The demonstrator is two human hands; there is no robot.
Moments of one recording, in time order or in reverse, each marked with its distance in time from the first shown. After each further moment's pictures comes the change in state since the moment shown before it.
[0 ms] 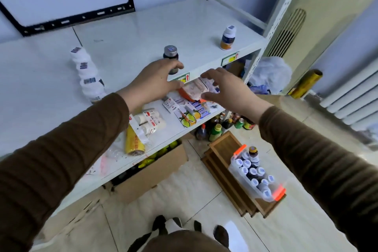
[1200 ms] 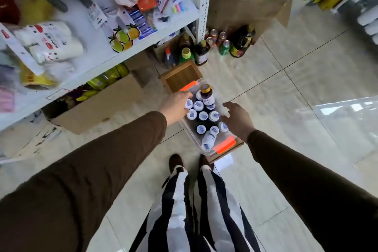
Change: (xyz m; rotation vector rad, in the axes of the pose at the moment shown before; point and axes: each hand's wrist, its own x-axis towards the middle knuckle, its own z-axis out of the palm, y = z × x) left_hand 0.028 0.088 0.569 -0.015 -0.564 -0.381; right_hand -0.215 0.468 0.245 0.241 -0.485 0.619
